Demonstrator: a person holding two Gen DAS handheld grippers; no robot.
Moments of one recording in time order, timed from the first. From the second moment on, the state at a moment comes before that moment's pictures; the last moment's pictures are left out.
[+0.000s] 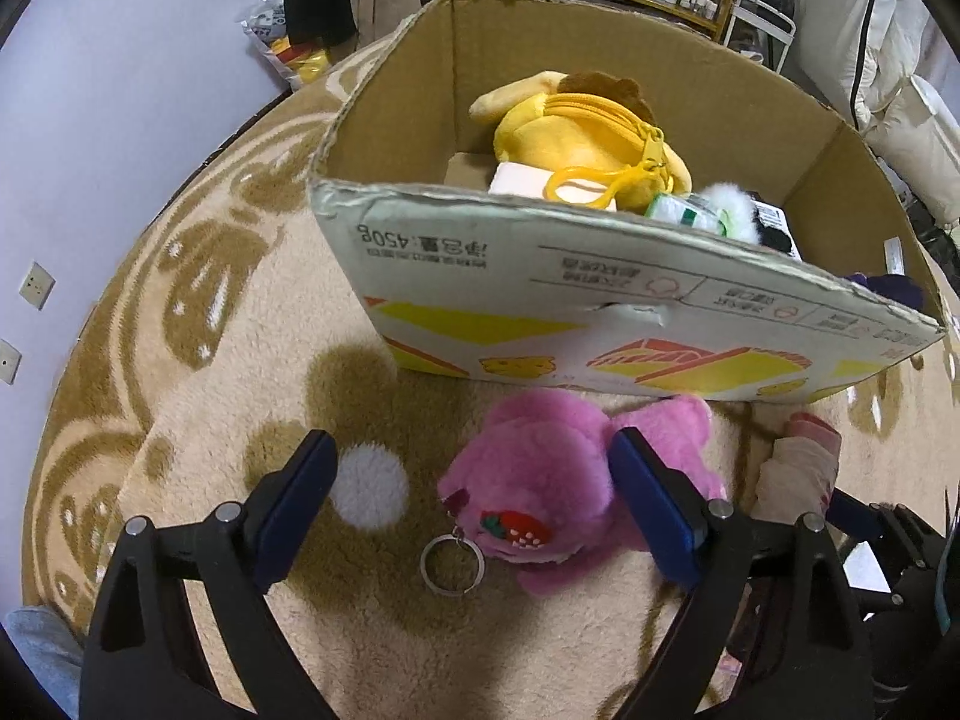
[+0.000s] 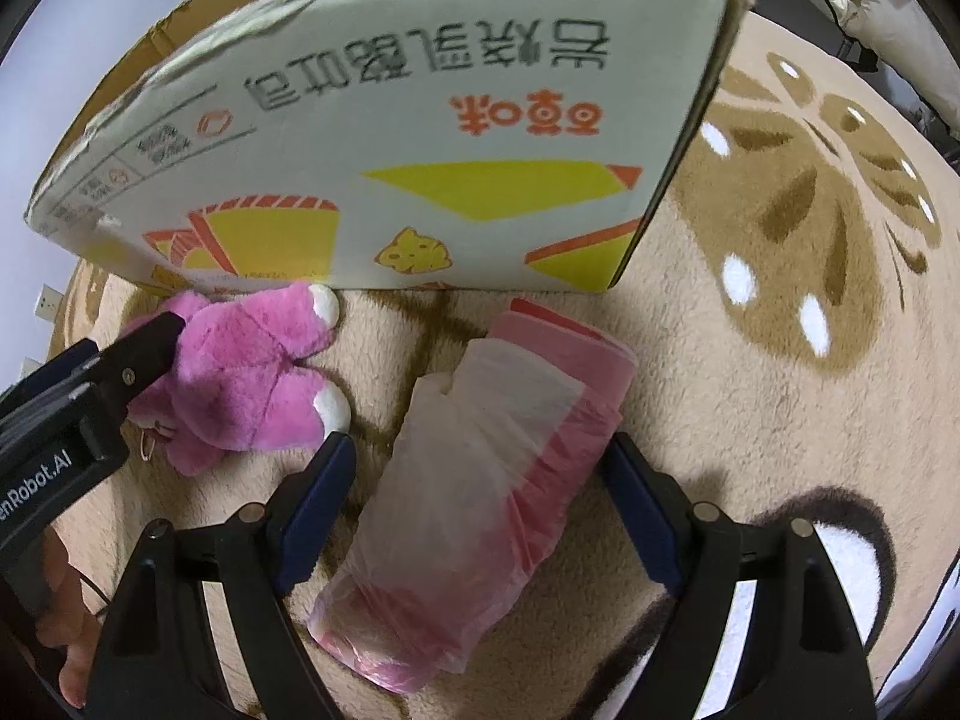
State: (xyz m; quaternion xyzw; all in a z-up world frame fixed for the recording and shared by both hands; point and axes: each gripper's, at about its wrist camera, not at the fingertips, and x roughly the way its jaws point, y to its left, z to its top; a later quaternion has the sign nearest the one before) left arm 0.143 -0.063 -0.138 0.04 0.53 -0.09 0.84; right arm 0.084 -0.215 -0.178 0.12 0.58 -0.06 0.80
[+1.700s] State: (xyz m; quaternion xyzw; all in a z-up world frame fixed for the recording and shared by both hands) left arm 0.099 -0.057 -0.084 0.04 0.45 -0.10 0.88; right arm 0.073 -0.228 -0.113 0.15 0.48 -0.01 0.87
